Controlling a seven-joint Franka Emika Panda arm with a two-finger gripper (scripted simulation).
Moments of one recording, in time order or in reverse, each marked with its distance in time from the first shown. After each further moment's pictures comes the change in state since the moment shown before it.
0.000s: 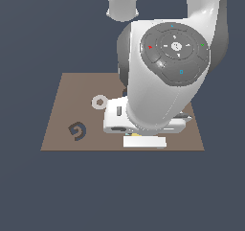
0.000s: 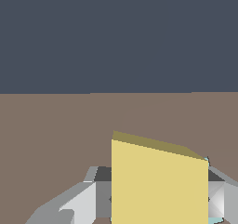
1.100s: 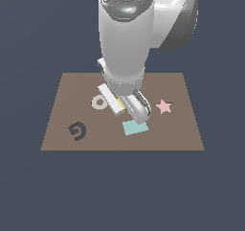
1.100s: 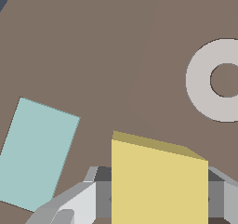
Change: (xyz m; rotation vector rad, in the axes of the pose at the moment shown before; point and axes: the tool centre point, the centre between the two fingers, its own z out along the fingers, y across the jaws) arm -0.095 0.047 -0.004 0.000 0.000 0.996
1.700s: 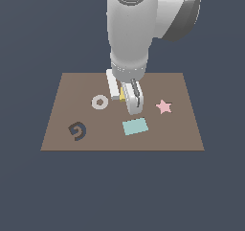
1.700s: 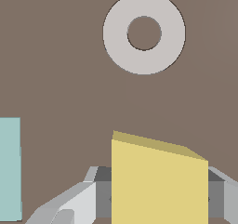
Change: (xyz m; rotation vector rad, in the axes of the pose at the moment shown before) arm -0.029 0.026 -0.001 0.000 -0.001 0.349
